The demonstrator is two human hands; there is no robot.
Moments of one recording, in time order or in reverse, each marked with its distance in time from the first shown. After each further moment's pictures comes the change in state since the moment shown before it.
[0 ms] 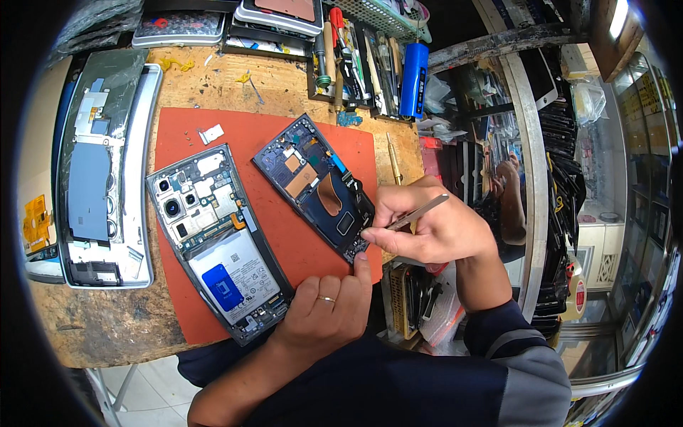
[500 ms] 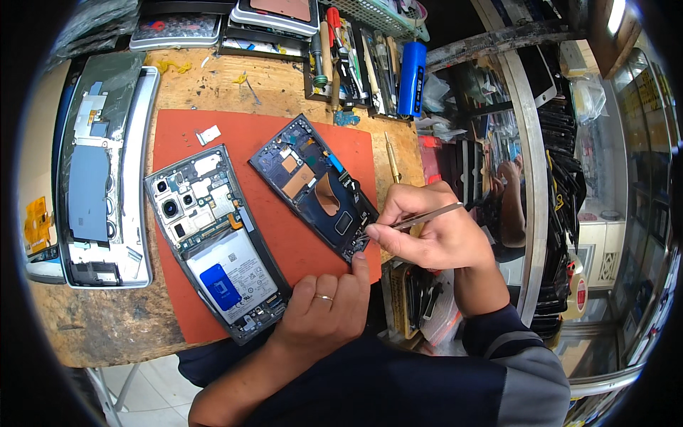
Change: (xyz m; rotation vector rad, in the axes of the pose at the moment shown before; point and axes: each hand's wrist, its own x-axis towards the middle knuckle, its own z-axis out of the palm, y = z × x) left_hand 0.004 -0.001 -0.001 -0.048 0.023 -0.028; right_hand -0.013 0.004 0.015 0.093 0.200 -0.064
